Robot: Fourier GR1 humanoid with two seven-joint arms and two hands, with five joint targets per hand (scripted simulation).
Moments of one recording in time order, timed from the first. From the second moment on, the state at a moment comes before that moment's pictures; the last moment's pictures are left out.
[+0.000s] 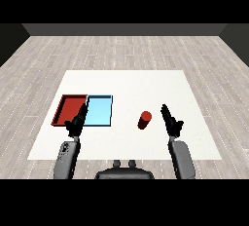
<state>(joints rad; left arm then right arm) -0.01 0.09 -0.01 -1.59 0.01 -0.02 0.01 -0.01 -0.10 0.01 -1.56 -0.01 0.03 -0.01</state>
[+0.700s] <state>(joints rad) -0.01 0.07 0.07 -1.62 0.04 -0.02 -0.26 0.10 -0.10 -0.05 -1.65 -0.13 0.16 -0.22</state>
